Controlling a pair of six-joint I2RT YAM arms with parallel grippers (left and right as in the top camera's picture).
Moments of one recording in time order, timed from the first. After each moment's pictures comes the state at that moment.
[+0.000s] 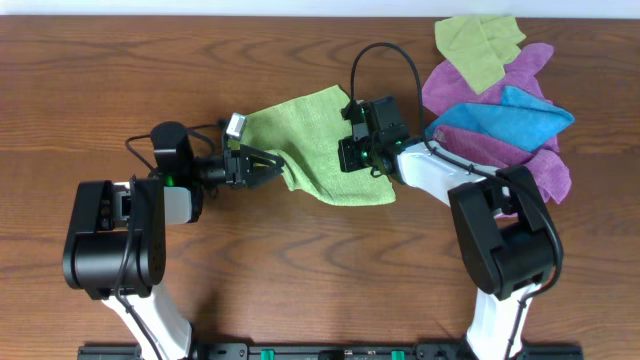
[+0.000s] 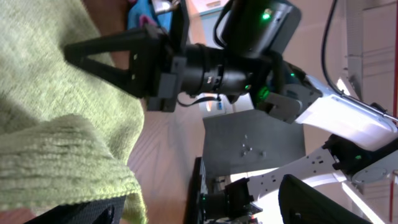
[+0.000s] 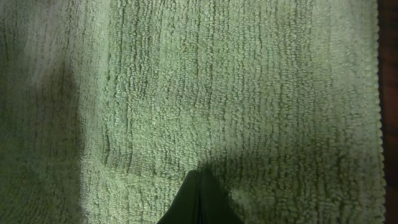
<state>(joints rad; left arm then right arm) 0.03 1.96 0.69 0.95 1.51 -0.98 0.40 2.04 1.17 -0.12 -0.28 0.21</state>
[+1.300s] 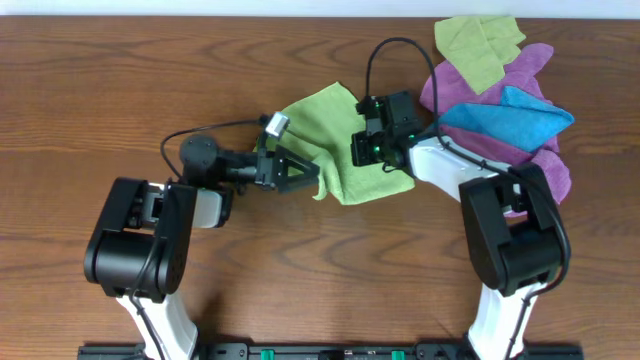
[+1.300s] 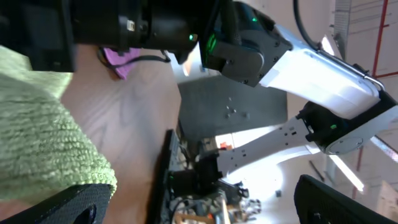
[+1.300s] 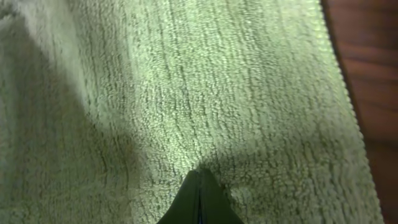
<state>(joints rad) -0.15 1.95 0.69 1.48 1.51 -1.52 0.33 2.04 1.18 -0.16 -0.27 0.21</state>
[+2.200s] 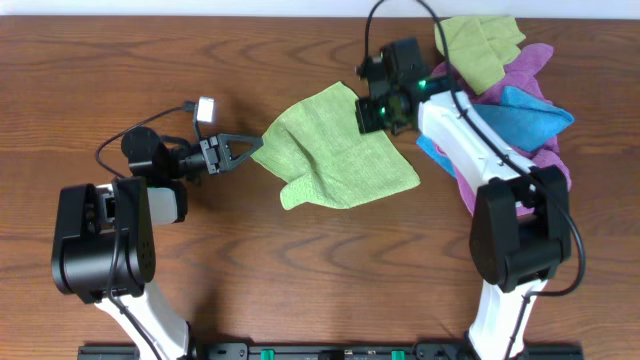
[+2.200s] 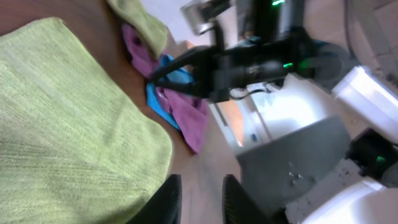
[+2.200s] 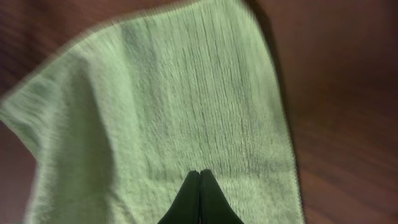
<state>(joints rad) 0.13 1.95 0.69 1.23 1.39 -1.01 0.31 2.05 1.65 -0.69 -0.25 0.07</state>
